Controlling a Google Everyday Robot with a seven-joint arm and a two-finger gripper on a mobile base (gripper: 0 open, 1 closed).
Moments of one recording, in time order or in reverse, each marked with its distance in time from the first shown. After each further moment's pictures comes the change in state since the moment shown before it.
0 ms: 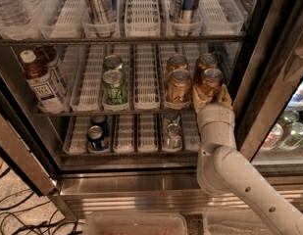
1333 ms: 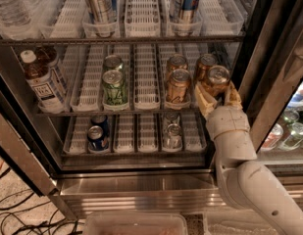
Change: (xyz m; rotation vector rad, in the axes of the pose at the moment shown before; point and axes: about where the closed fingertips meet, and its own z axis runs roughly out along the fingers) arm -0.051 0.002 -0.037 -0.184 -0.171 -0.009
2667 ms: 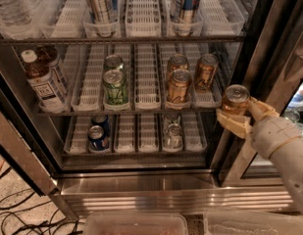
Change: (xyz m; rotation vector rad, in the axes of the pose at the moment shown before) arm 0.007 -0.052 -0.055 -0.285 0.203 -0.147
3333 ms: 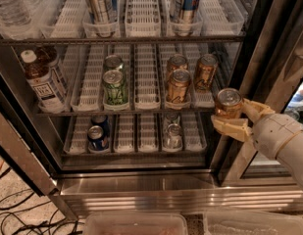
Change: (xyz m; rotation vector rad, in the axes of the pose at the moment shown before) arm -0.009 0.024 -0.005 -0.198 0.053 -0.022
